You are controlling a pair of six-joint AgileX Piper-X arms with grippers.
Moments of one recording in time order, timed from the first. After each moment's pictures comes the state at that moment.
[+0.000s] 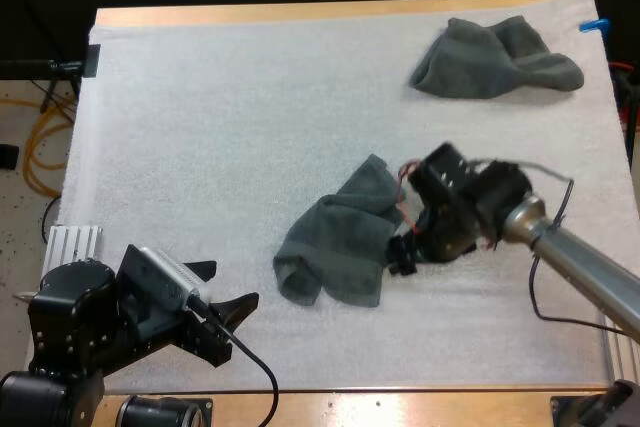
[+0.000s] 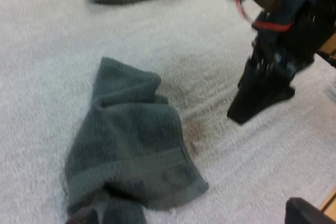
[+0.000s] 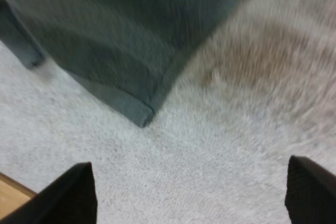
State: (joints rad) left arm -0.11 0.52 -0.90 1.25 0.62 -1.63; right arm 0.69 1.49 -1.11 1.10 -0.24 -1.55
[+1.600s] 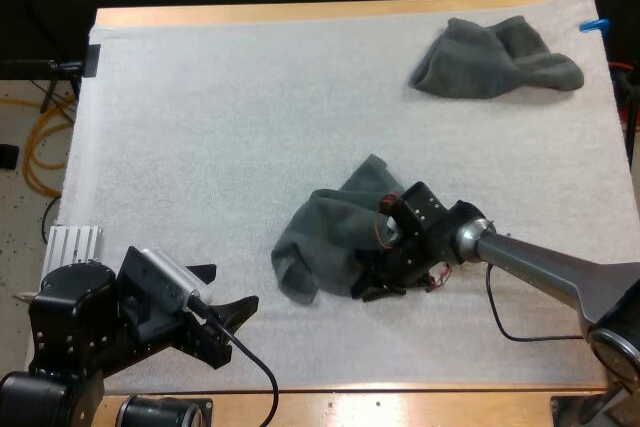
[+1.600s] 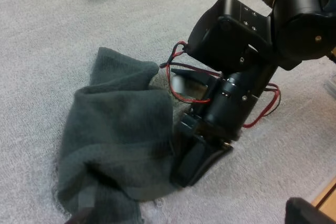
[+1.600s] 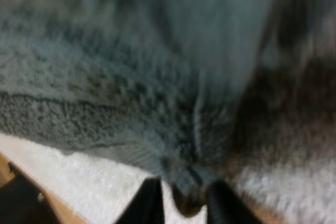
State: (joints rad) left arm -0.11 0.52 -0.90 1.26 0.62 -1.63; right arm 0.69 1.78 -0.88 0.48 -0.69 -1.07
